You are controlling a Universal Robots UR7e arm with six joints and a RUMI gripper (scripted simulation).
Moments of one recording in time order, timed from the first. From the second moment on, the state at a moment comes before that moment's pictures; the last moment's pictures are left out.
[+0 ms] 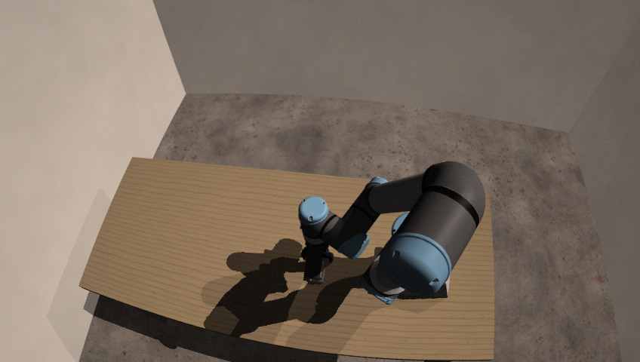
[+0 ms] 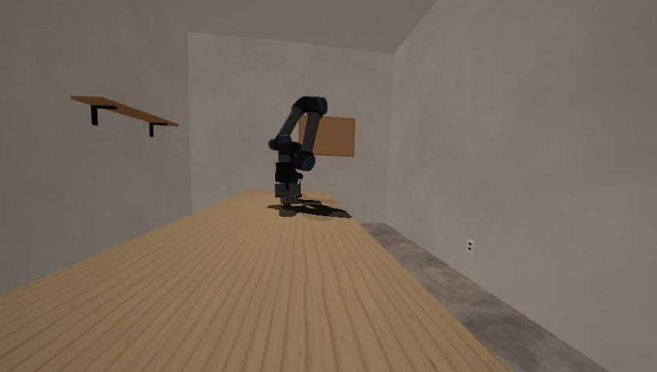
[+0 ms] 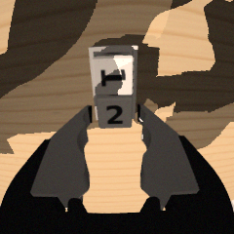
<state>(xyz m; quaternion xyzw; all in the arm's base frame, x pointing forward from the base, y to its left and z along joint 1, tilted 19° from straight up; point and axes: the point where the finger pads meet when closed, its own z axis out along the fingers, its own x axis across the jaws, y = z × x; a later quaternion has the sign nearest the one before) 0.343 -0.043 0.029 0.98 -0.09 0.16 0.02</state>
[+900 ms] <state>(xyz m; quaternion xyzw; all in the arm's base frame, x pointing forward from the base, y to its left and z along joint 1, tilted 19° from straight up) 0.343 -0.043 0.029 0.98 -0.09 0.16 0.02</state>
